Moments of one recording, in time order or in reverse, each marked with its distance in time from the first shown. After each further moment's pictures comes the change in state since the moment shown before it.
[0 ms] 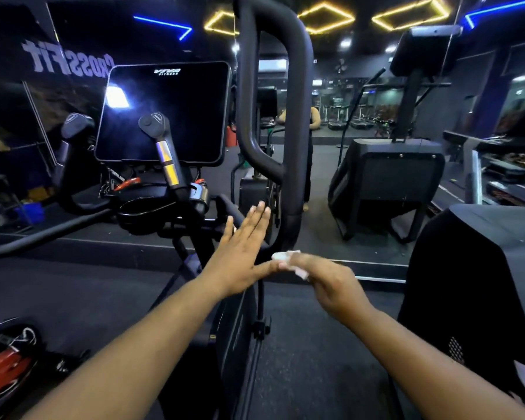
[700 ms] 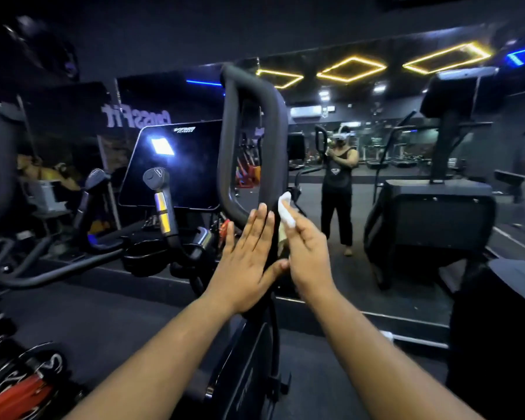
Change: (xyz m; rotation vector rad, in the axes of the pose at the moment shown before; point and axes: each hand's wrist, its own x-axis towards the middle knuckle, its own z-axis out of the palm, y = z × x) left_hand 0.081 0.058 -0.027 0.163 0.378 -0.095; right_hand 0.138 0.014 -0.046 0.869 0.355 0.309
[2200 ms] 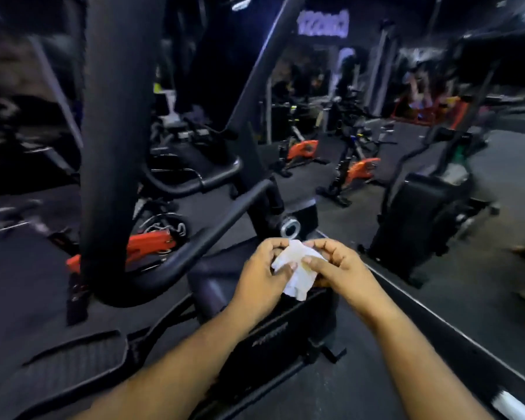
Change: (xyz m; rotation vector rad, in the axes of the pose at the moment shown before) left_hand 0.067 0.027 0.260 -0.536 0.324 -1.113; right_hand 0.138 0.303 -0.146 0.220 -0.921 0.592
